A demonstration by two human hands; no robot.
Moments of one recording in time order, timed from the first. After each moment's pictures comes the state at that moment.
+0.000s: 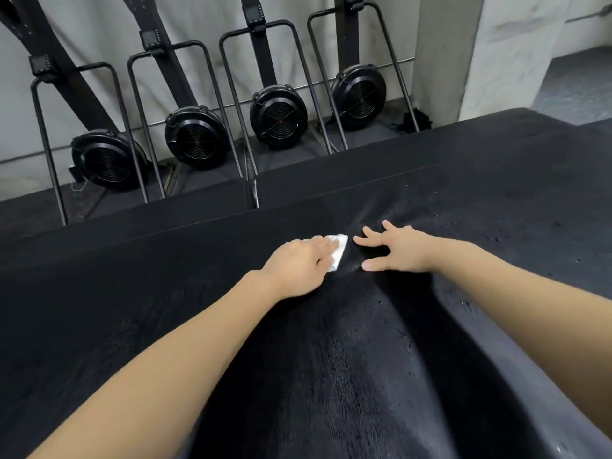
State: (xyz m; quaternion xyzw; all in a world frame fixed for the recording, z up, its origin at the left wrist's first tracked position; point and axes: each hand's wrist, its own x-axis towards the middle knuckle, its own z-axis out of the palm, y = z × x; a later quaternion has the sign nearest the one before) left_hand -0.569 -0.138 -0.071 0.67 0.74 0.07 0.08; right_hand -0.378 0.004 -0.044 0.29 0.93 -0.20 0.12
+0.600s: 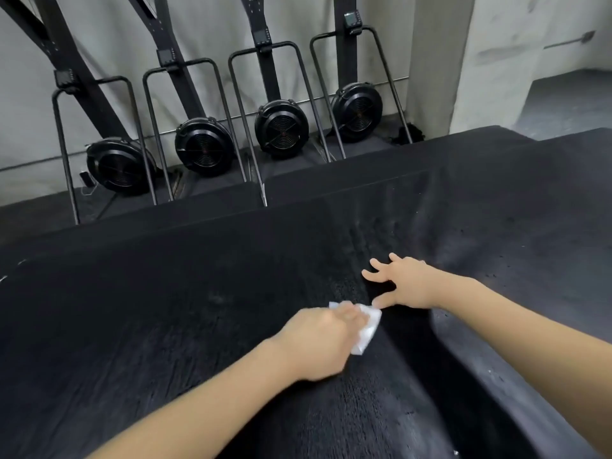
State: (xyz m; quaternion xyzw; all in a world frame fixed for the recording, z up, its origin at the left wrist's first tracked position) left_hand -0.439 -0.271 -0.064 0.75 0.66 -0.01 0.04; right_hand -0.306 -0.079 -0.047 0.27 0.94 -0.15 0.16
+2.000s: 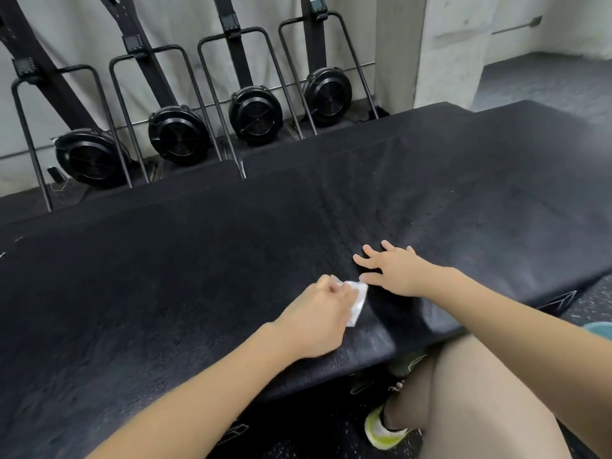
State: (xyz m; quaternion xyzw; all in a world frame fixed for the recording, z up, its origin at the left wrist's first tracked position) left_hand -0.354 -0.341 -0.073 0.77 0.63 0.03 0.03; right_hand -0.210 -0.173 -0.062 0.31 0.93 -0.11 0.14
